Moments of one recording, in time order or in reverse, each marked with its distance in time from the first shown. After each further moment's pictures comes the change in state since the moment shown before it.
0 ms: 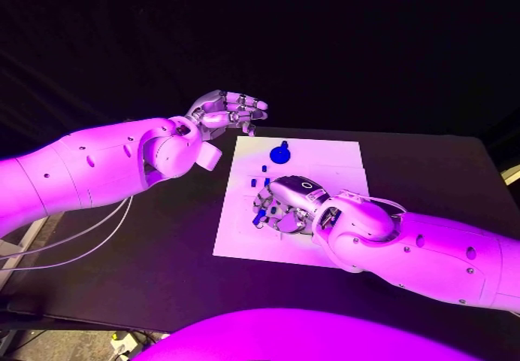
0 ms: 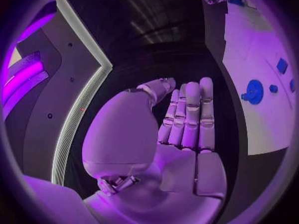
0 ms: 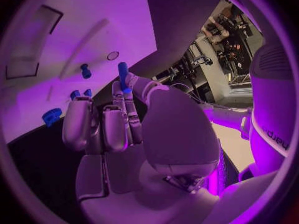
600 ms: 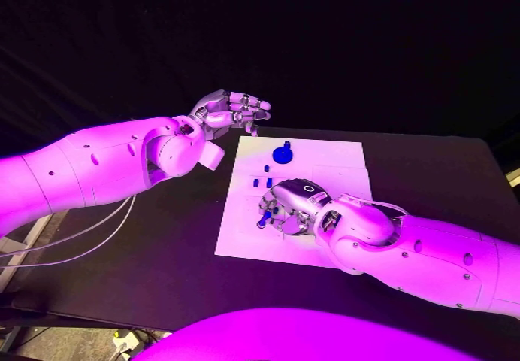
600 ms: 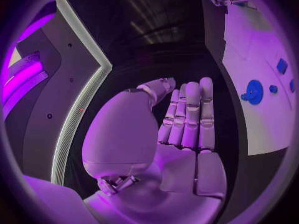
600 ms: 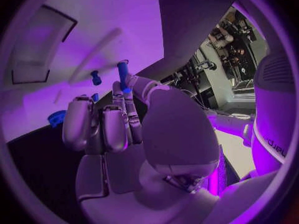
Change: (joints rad) left arm 0.000 -0.001 0.000 0.000 0.000 0.002 -0.002; left_hand 0.000 0.000 0.000 0.000 0.000 0.000 0.000 0.000 0.000 0.000 0.000 0.000 0.000 0.000 0.000 0.000 0.000 0.000 0.000 0.000 0.000 0.000; right arm -0.015 0.010 -0.001 -0.026 -0.059 0.019 -0.036; right_hand 0.000 0.000 0.004 -0.004 0.000 0.000 0.000 0.007 0.000 0.000 0.000 0.000 0.000 0.000 0.000 0.000 0.000 0.000 0.000 0.000 0.000 0.000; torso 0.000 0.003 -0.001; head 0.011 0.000
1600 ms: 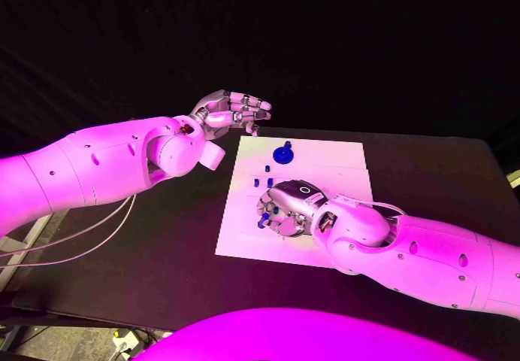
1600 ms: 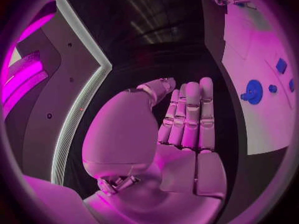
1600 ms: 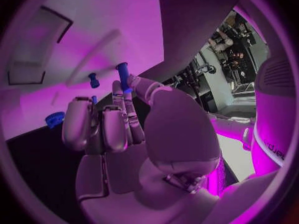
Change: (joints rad) left arm 0.000 -0.002 0.000 0.000 0.000 0.001 -0.003; left_hand 0.000 0.000 0.000 0.000 0.000 0.000 0.000 0.000 0.000 0.000 0.000 0.000 0.000 0.000 0.000 0.000 0.000 0.000 0.000 0.000 0.000 0.000; right arm -0.002 0.019 -0.002 -0.008 -0.028 0.017 -0.012; right_hand -0.057 0.004 0.011 -0.030 0.000 -0.048 0.022 0.011 0.039 0.019 0.009 -0.015 0.035 0.007 0.008 0.000 0.000 0.000 0.006 0.008 -0.001 0.000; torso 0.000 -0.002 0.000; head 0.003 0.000
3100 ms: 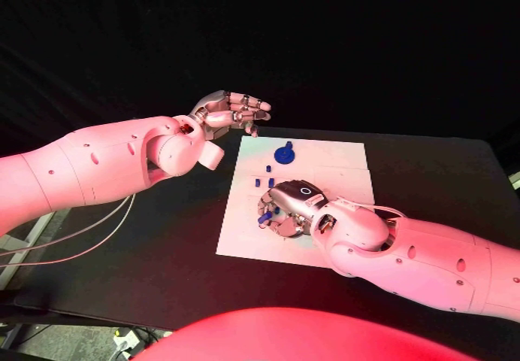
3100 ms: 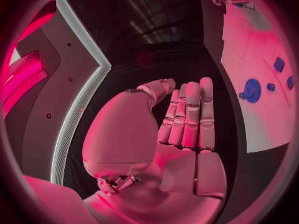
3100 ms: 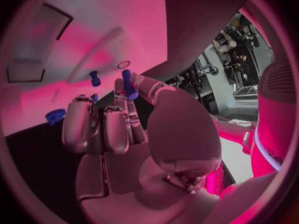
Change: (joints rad) left arm 0.000 -0.009 0.000 0.003 0.000 0.004 -0.009; left_hand -0.010 0.010 0.000 0.000 0.000 0.000 0.000 0.000 0.000 -0.012 0.002 0.007 0.000 0.000 0.000 0.000 0.000 0.000 0.000 0.000 0.000 -0.004; right arm -0.006 0.008 -0.006 -0.003 -0.042 -0.026 -0.037; right_hand -0.046 -0.014 -0.001 -0.032 0.001 0.035 -0.034 -0.011 0.006 0.056 -0.031 0.010 0.067 0.006 -0.019 0.012 0.008 0.000 0.013 -0.013 0.001 0.000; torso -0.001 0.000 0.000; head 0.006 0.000
